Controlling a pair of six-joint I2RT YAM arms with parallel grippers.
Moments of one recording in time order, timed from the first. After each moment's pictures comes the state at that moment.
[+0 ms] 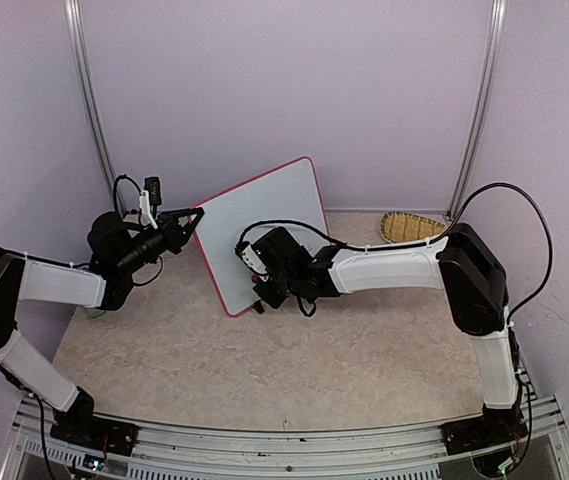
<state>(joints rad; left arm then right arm) -0.34 1.51 0.65 1.02 0.46 -0.40 0.99 2.16 1.64 -0.22 0.36 -0.13</state>
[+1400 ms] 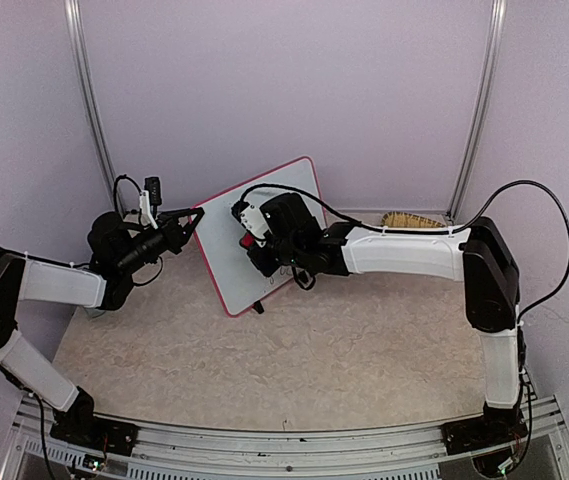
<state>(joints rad) -0.34 1.52 0.65 1.03 0.46 -0.40 0.96 2.11 1.71 -0.14 0.29 -0.15</state>
